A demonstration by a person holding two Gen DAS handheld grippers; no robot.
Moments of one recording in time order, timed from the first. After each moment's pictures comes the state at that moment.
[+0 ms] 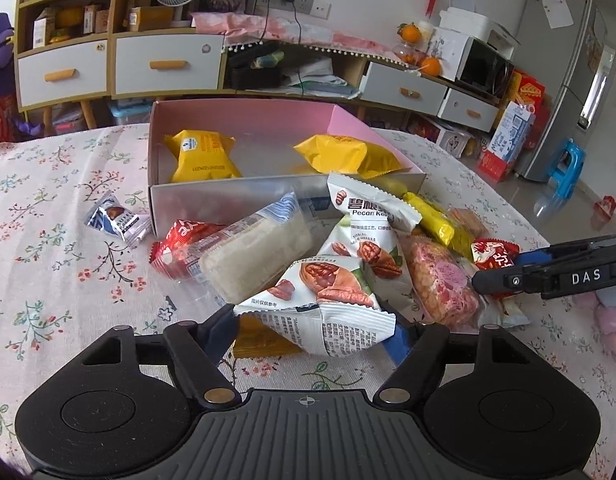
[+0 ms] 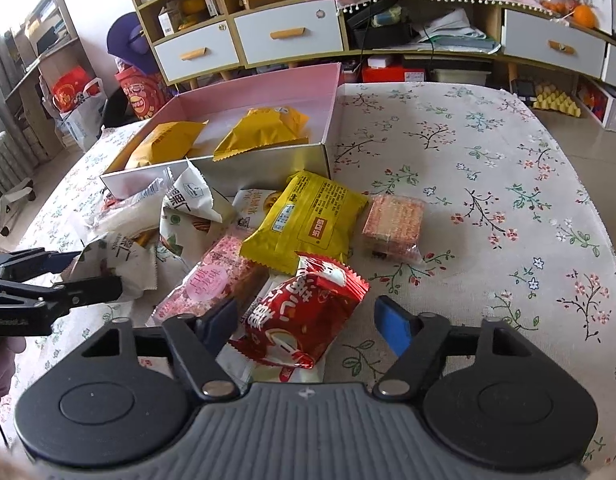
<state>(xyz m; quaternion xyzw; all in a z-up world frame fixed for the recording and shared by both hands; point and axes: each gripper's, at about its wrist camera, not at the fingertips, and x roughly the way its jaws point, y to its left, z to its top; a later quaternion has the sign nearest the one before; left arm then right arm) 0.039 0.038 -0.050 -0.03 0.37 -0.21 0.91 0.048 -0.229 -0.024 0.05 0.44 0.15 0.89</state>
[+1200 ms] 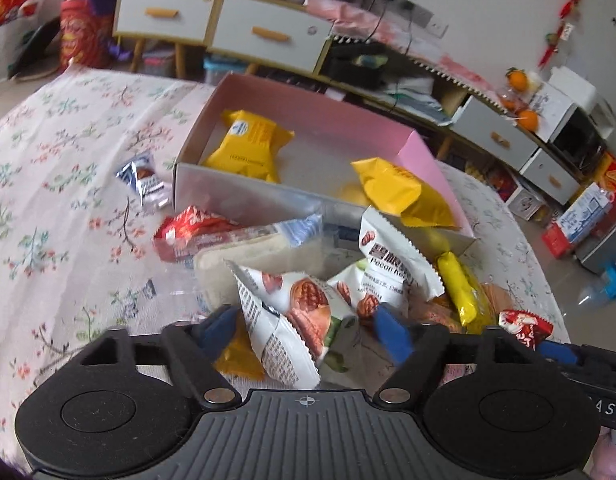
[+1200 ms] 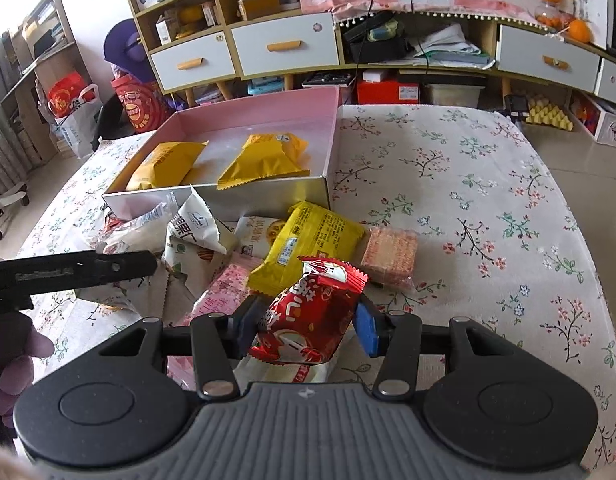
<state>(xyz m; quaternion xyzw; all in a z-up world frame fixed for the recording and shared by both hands) 0.062 0.011 -0.040 -0.16 0.41 -0.07 0.90 0.056 -0.225 -0.008 0.04 0.42 0.13 0.90</state>
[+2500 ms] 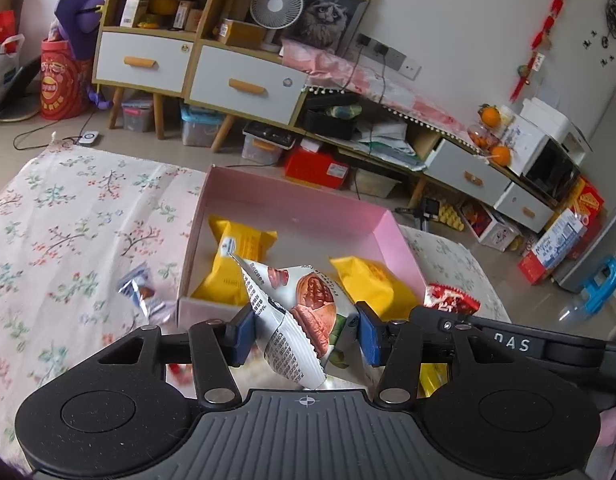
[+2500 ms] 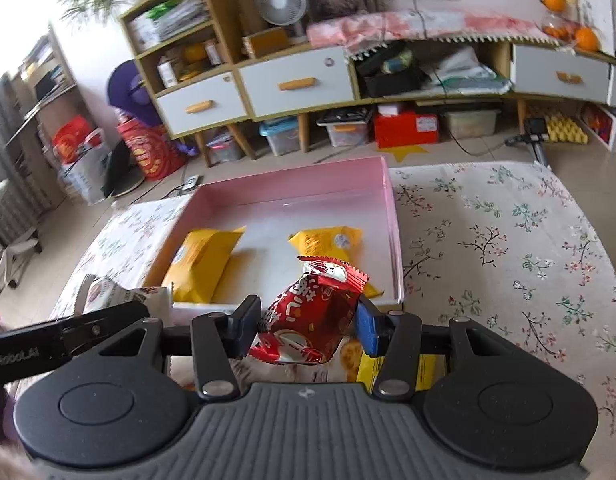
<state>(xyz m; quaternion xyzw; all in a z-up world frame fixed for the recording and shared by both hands) 0.098 0.038 0.015 -0.16 0.35 -0.10 0.92 0.122 -0.187 0.018 0.09 0.40 0.13 0.90</state>
